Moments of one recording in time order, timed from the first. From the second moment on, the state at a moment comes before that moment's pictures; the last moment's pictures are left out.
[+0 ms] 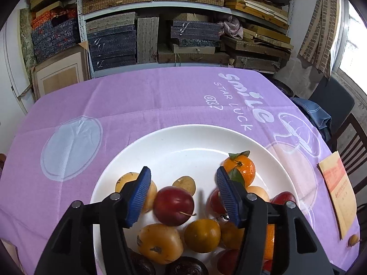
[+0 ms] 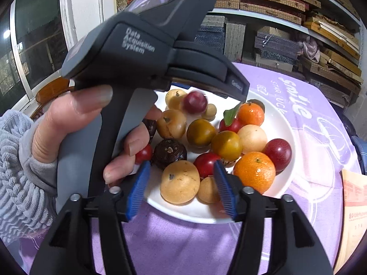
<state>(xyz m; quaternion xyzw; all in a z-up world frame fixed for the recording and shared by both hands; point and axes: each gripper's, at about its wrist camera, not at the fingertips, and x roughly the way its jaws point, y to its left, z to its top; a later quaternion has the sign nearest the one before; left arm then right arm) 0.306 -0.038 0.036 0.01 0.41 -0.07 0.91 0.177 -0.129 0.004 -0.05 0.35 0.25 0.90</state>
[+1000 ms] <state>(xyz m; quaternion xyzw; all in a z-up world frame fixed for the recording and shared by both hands) 0.073 0.000 0.047 0.01 0.35 0.00 0.94 0.065 -0.186 0.009 -0.03 0.31 0.15 0.94</state>
